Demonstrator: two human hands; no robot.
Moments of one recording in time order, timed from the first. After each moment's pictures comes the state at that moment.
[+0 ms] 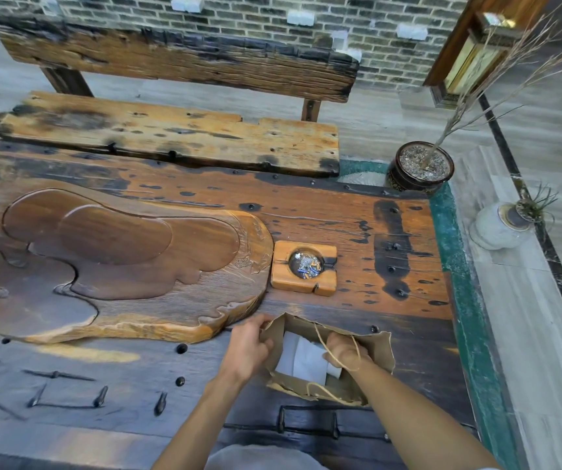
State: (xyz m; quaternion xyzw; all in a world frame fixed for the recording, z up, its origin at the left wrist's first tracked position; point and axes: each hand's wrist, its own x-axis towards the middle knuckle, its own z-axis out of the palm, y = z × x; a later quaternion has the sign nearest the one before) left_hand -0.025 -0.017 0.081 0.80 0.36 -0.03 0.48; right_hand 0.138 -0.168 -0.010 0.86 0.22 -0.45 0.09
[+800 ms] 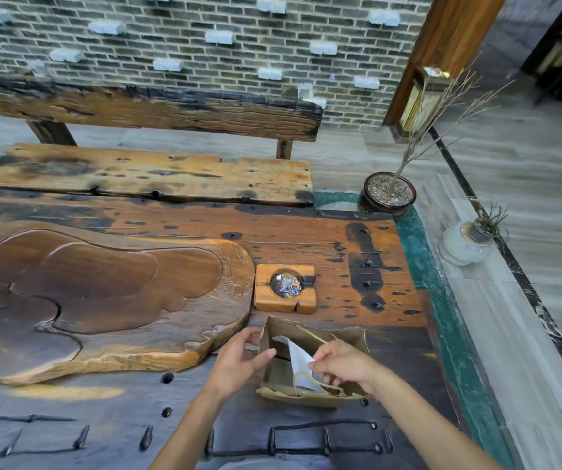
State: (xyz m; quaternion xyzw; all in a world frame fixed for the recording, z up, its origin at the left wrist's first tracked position) left_hand -0.038 -0.029 0.094 0.77 0.33 0.00 0.55; right_hand 0.117 -0.209 0.110 0.79 0.16 -0.53 -0.27
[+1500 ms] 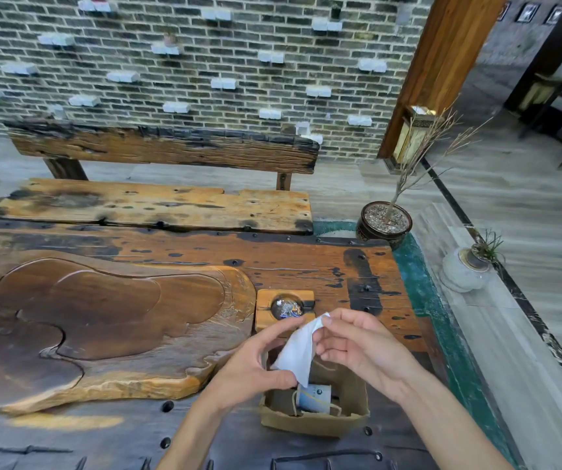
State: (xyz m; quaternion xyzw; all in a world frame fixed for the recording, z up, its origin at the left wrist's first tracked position) left_hand -0.038 -0.043 0.212 0.71 0.07 0.00 0.70; right_hand 0.098 -0.208 0.261 0.55 0.10 -0.51 -0.66
